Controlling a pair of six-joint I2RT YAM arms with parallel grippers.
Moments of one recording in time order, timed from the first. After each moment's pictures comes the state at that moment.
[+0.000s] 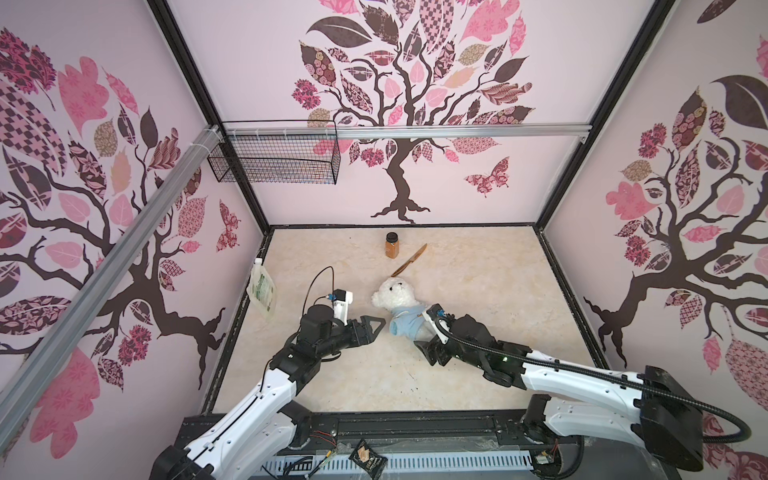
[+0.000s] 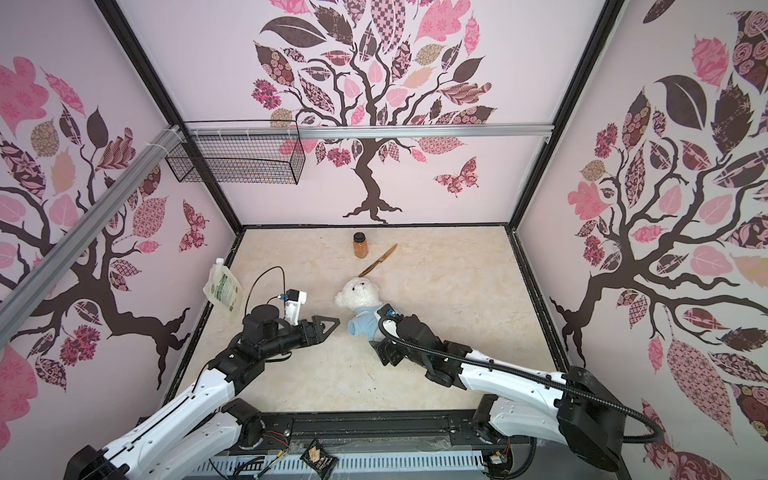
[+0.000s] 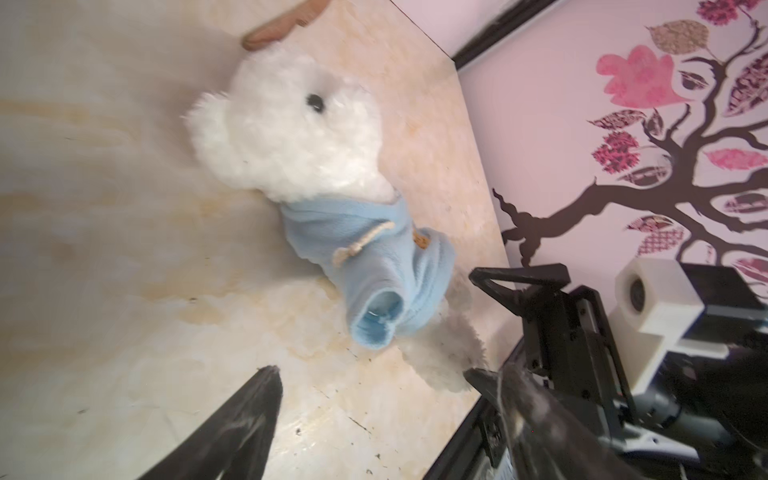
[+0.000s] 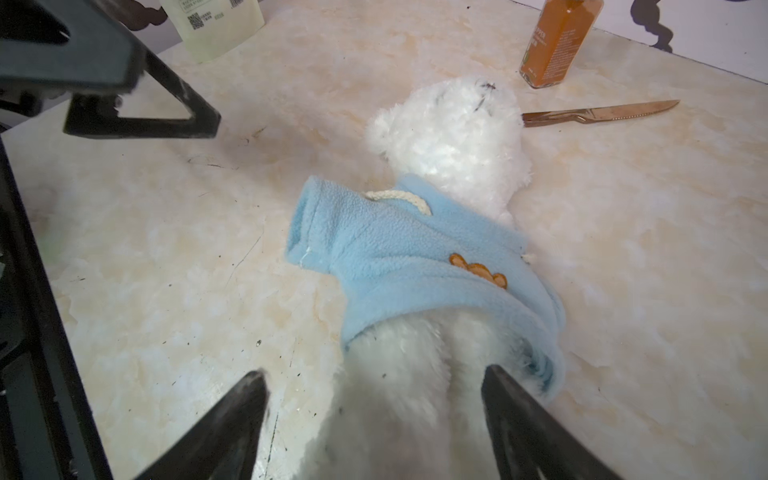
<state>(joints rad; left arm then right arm) -0.47 0.82 0.44 -0.13 0.37 -0.73 0.97 1.13 0.53 0.04 0.14 0.15</state>
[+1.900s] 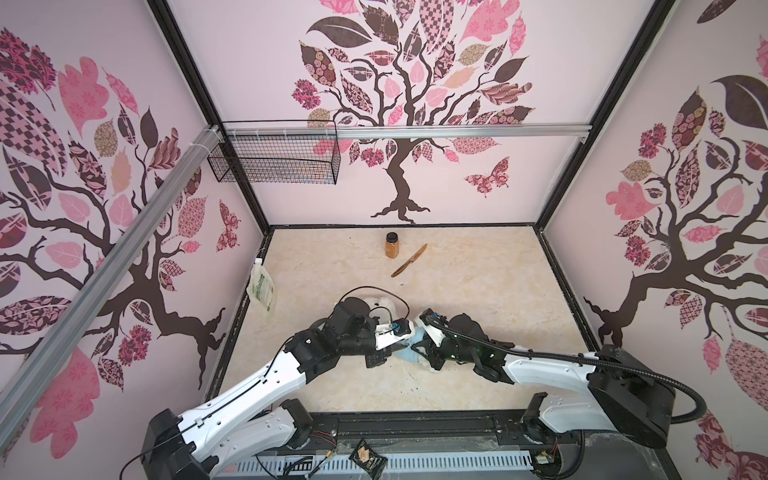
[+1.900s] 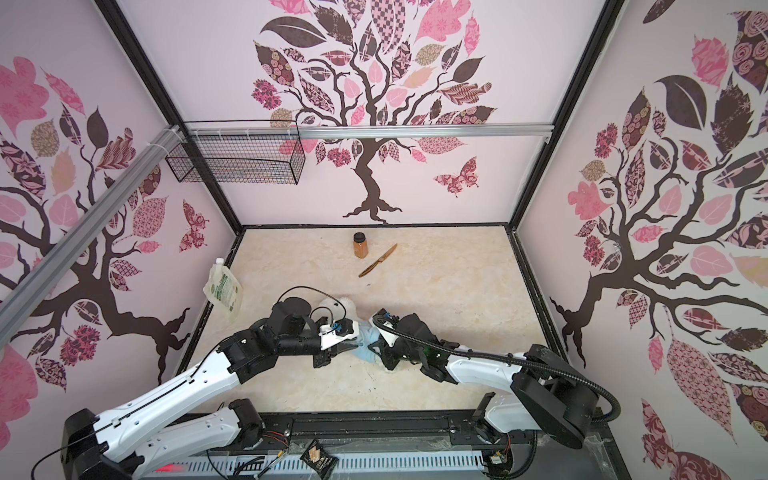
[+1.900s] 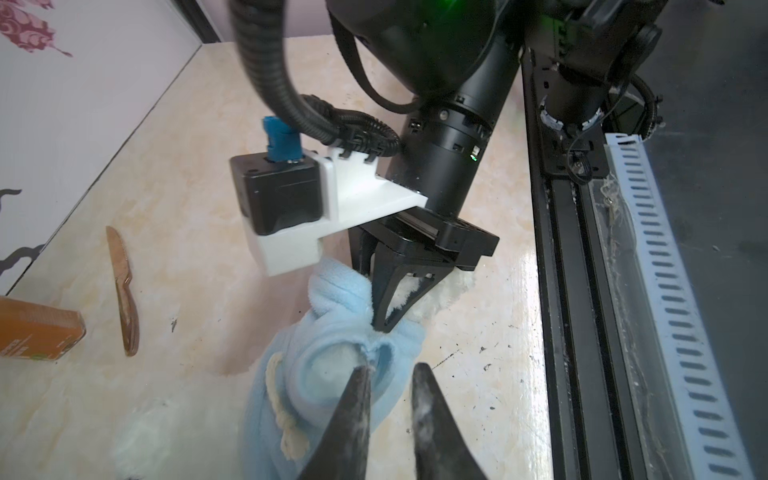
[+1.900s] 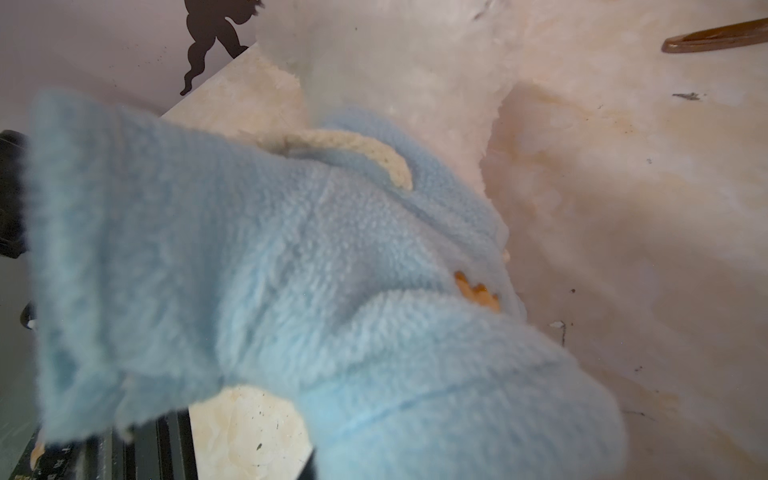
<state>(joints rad) -0.83 1.00 0.78 -0.44 0.38 0.51 0.86 1.33 0.45 0.34 -0.28 0.21</state>
